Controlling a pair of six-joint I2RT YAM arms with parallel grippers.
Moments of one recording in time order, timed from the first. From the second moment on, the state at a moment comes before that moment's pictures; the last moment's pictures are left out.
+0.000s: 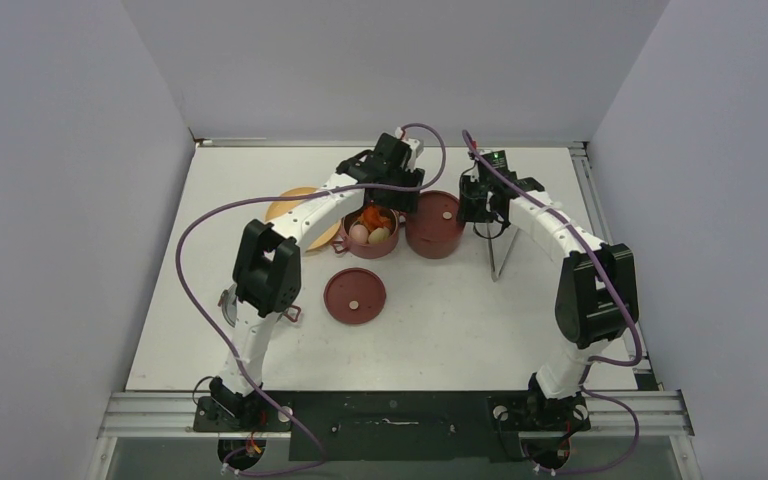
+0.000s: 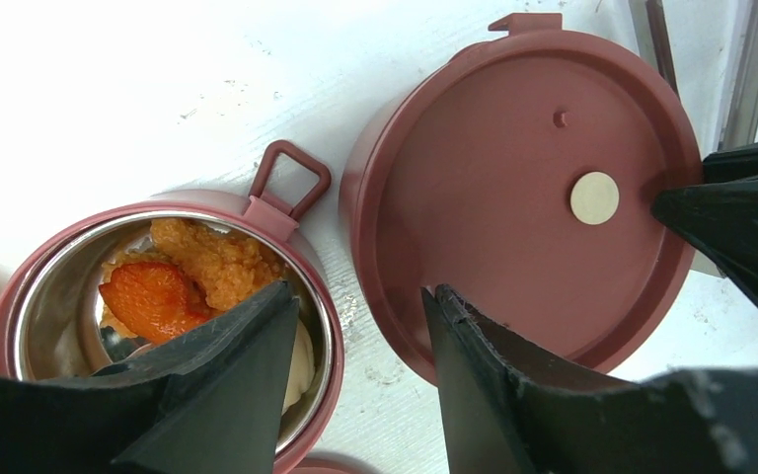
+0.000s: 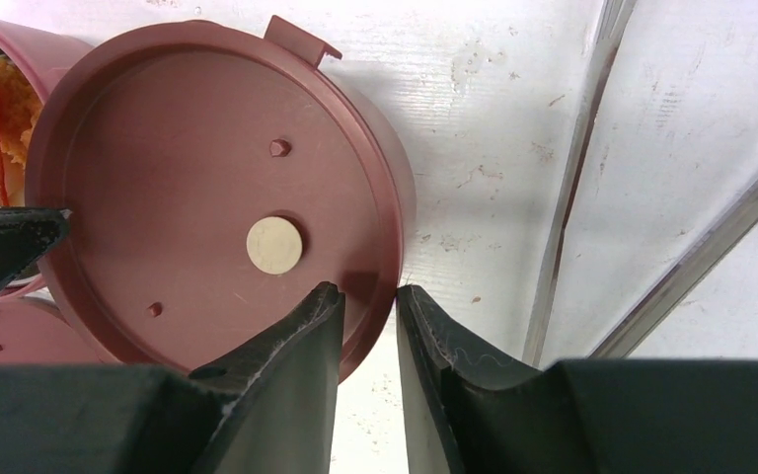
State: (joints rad) left arm -0.64 2.20 2.01 -0.65 0.03 -0.28; right arm 0.28 1.74 1.36 -0.53 -0.04 0.25
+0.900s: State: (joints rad) left arm -0.63 2.26 2.04 -0.65 0.09 -0.28; right arm 0.29 1.78 1.40 -0.54 0.04 0.25
